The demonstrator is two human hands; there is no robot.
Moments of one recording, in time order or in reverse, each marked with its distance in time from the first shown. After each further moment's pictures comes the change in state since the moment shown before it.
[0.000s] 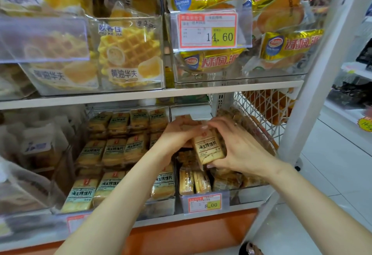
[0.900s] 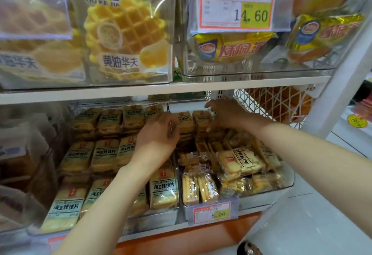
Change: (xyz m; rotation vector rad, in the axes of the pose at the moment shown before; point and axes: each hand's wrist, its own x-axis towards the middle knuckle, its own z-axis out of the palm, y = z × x) left_hand 0.017 -0.032 -0.040 0.747 0.296 0.345; right_hand 0.110 0.078 0.030 -0.234 -0.295 0.331
